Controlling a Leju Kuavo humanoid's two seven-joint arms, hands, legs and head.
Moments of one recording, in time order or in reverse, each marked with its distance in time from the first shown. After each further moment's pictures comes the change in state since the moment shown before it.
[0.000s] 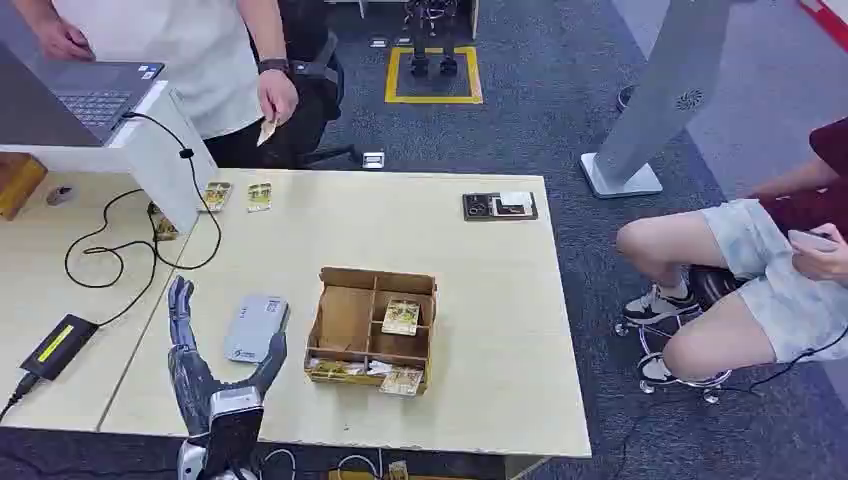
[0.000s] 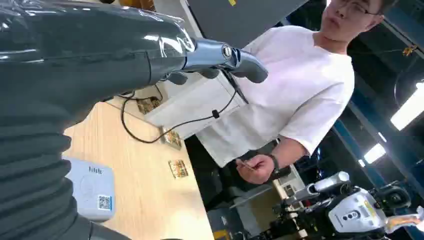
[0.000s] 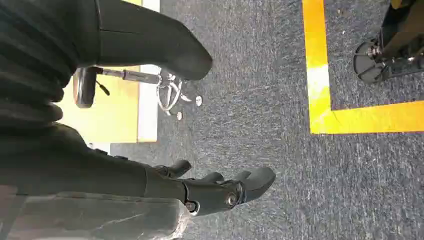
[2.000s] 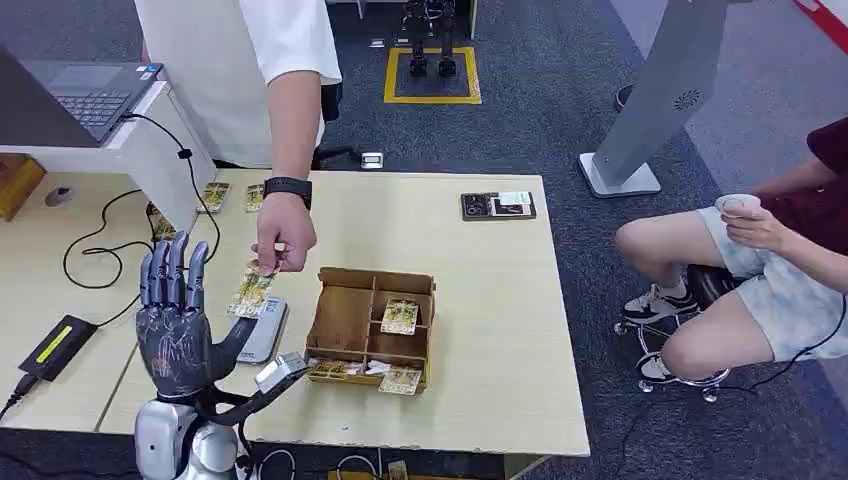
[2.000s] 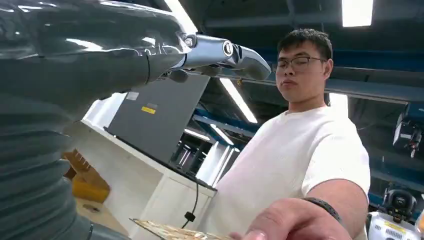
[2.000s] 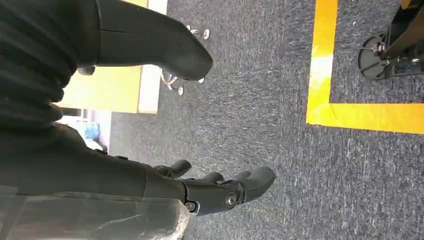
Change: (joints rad) left arm -0.160 -0.124 0.361 0.050 -0.697 0.001 -0.083; right arm -0.030 -0.097 0.080 0.200 0.076 -0.086 0.005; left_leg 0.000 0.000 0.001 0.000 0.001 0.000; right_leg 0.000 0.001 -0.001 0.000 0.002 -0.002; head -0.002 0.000
